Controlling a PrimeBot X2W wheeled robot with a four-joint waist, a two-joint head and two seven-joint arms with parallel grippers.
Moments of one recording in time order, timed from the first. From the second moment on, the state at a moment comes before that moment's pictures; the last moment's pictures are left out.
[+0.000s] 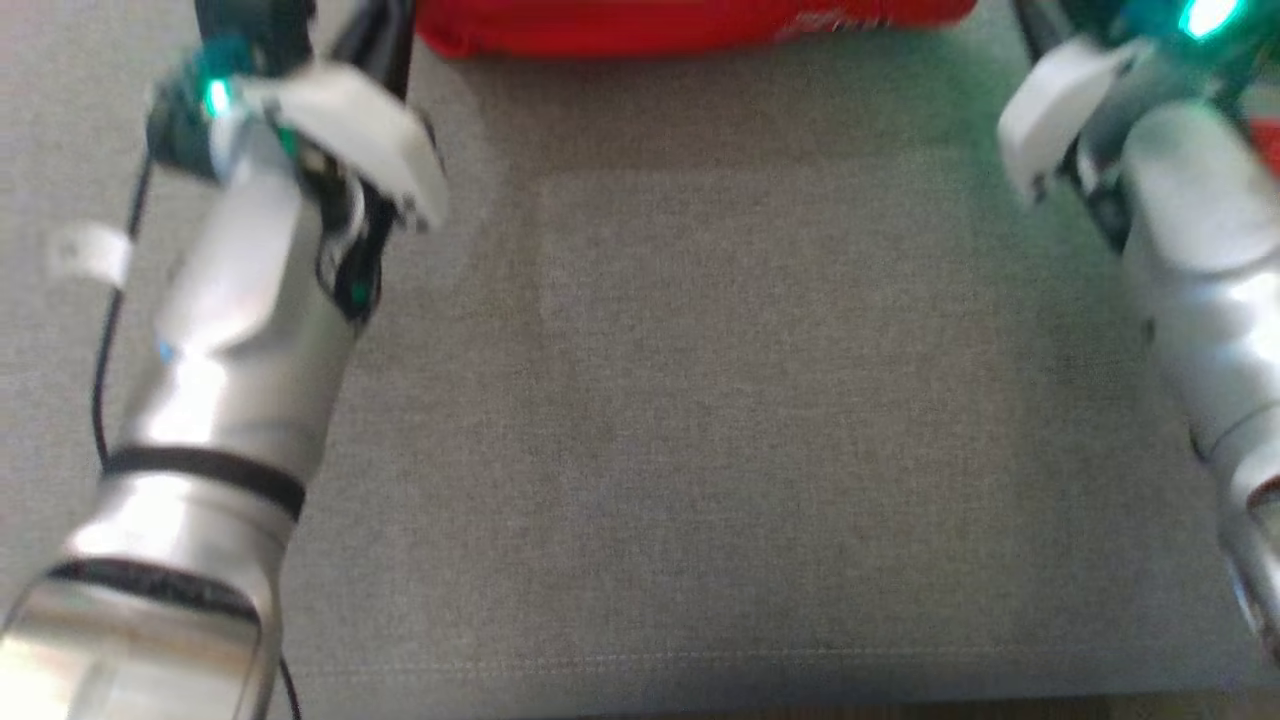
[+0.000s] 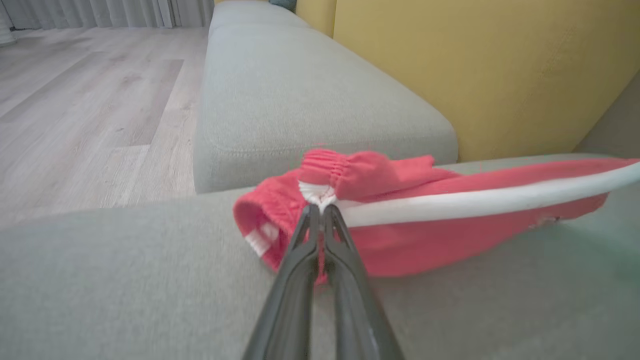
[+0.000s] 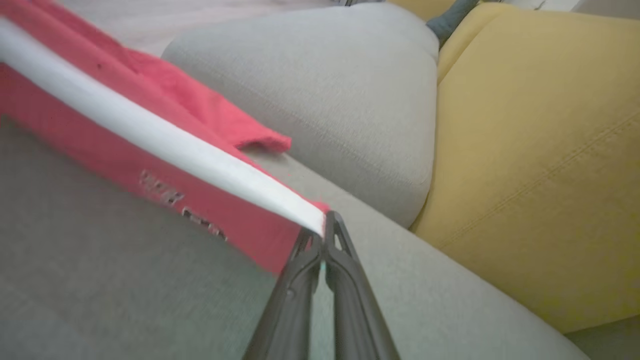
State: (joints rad) left arm -1.03 0.09 -0.42 1.00 -0.37 -0.12 -0.25; right arm -1.17 -0.22 0.44 1.20 -0.07 0.13 -0.22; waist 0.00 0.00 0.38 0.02
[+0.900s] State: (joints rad) left arm -0.44 0.25 -0.74 0.70 -0.48 -0.13 -0.20; right arm -0.76 -0.42 1.02 1.01 0.43 0.13 -0.07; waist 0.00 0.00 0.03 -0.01
